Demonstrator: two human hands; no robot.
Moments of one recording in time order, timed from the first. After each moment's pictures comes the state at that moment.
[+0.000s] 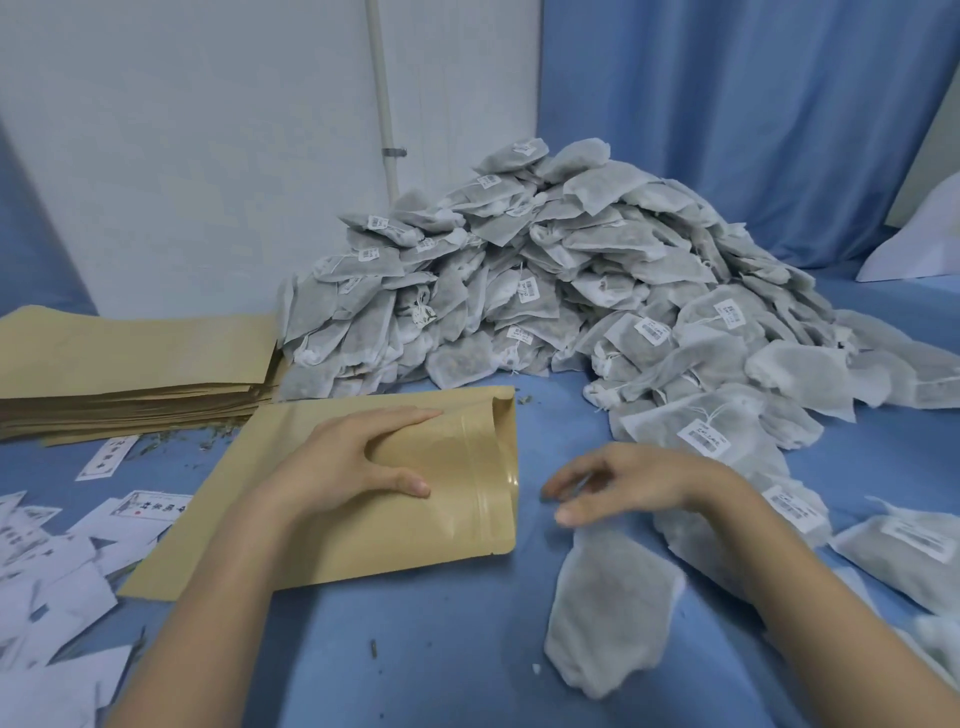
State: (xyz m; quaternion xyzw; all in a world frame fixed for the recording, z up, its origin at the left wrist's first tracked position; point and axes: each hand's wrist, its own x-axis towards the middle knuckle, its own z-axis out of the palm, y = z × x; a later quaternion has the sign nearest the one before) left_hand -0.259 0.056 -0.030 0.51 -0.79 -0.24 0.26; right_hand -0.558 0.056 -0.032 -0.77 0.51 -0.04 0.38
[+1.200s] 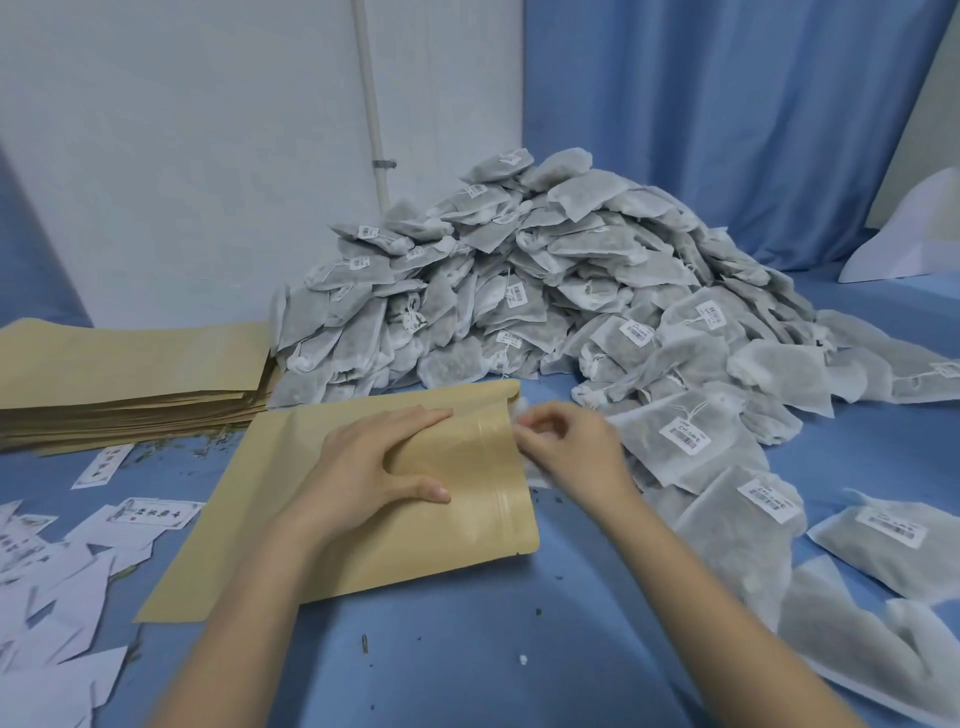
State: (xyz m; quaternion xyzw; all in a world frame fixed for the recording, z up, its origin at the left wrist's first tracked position) left_hand -0.287 0.070 -0.037 0.50 -0.79 -0.17 0.31; right_hand -0.505 0.060 -0.050 -0.62 0.58 -0.46 0.27
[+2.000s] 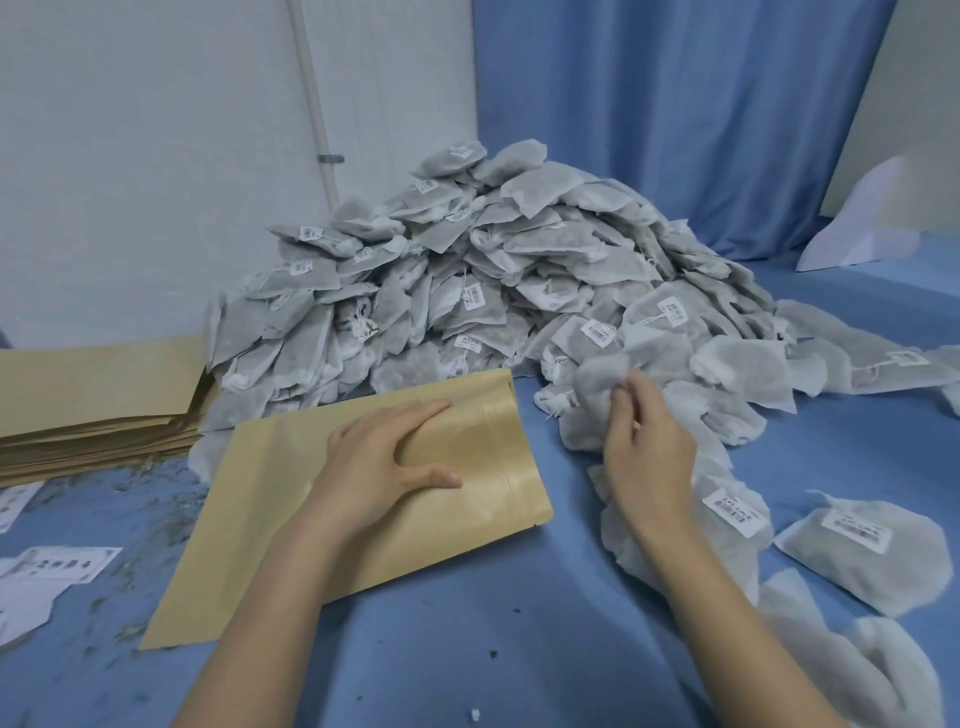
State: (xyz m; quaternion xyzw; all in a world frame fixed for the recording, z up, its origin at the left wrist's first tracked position) left_hand -0.342 0.039 -0.037 0.53 -0.78 -0.16 0.31; right_hand -0.574 0.056 -0.058 -0.51 0.62 -0.59 0.02
